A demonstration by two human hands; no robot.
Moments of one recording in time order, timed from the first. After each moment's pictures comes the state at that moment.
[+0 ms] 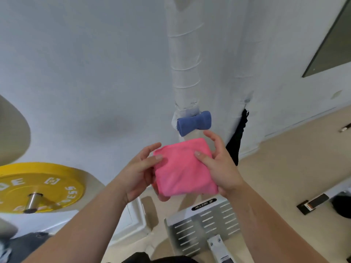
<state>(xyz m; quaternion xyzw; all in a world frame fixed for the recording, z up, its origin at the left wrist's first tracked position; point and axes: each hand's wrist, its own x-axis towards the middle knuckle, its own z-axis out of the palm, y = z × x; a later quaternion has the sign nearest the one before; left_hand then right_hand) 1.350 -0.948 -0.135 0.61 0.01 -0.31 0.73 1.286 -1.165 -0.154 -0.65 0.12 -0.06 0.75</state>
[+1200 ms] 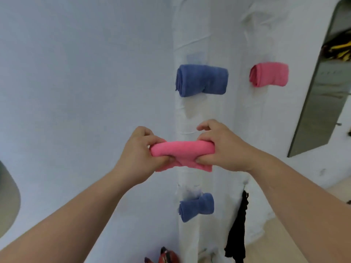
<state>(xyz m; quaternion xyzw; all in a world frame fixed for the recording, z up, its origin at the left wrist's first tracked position) 1.466 -0.971 0.071 0.86 -0.28 0.16 0.40 1.405 -1.215 0.094 -0.96 -0.11 -0.15 0.21</state>
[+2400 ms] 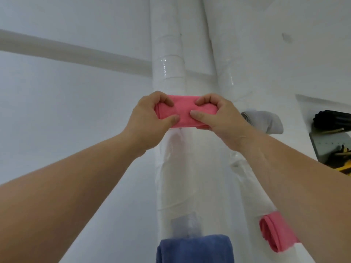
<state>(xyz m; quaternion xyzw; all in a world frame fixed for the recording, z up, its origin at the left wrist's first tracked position) 1.575 -1.103 0.455 0.63 -0.43 0.44 0.47 1.534 -1.299 0.456 -0.66 -0.30 -0.47 0.50</state>
